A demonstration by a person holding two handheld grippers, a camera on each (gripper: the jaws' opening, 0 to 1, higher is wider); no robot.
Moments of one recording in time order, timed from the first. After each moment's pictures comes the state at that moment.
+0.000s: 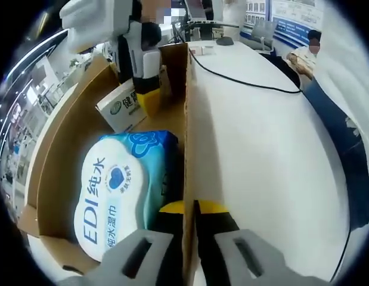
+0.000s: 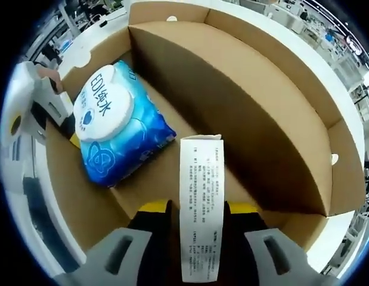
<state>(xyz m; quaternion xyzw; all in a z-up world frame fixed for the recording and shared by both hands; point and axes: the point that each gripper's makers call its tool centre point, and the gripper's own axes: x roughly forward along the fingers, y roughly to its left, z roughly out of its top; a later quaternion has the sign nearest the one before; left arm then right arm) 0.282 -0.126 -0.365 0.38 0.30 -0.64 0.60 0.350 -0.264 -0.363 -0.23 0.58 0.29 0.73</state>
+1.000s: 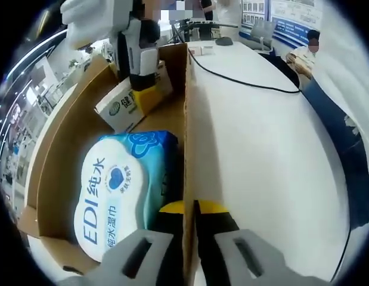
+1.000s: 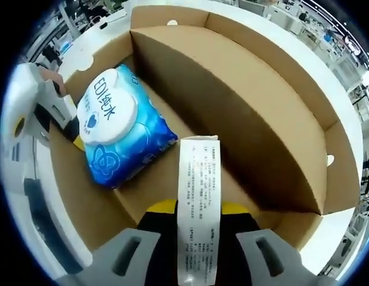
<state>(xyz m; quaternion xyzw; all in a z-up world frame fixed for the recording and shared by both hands) 0.283 -0.126 -0.365 0.38 0.30 -0.64 0.59 0.353 -0.262 -0.349 -0.23 0.57 0.29 0.74</state>
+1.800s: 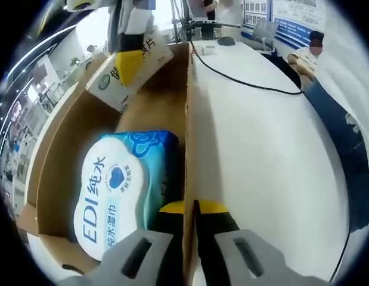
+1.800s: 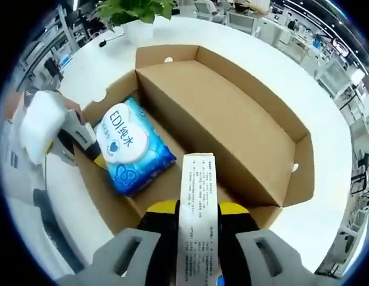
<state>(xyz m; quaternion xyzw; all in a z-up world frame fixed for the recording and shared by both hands) 0.283 -0.126 -0.365 0.38 0.30 -0.63 0.60 0.359 -0.264 -0.291 -0.21 0.52 0.27 0.78</state>
